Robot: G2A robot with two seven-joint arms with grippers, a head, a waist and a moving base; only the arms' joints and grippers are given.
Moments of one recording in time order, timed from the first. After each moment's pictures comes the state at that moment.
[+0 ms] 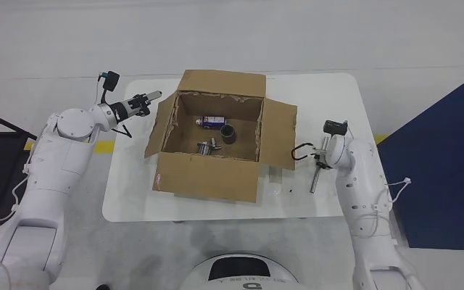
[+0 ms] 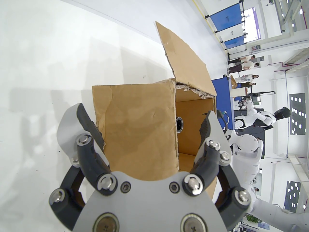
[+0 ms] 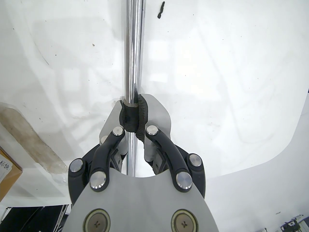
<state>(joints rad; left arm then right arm) 0.80 -0.99 -1.14 -0.89 -0.04 -0.32 -0.82 -1.25 -1.34 1.49 -1.55 -1.44 0.40 1.41</state>
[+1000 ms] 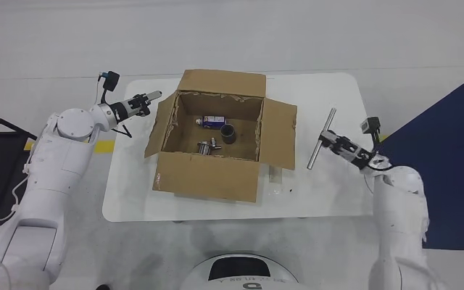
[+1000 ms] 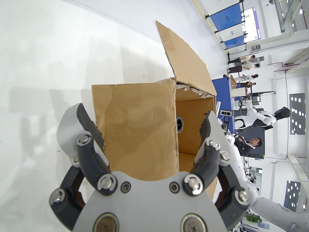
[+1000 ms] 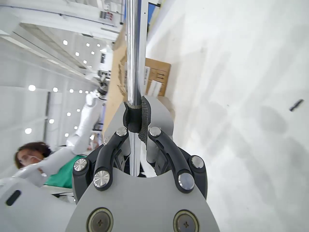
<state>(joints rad) 0.80 -0.99 -1.14 -0.89 -0.04 -0.32 -0.82 -1.19 -1.24 1.89 -0.95 0.14 -0.53 1.29</state>
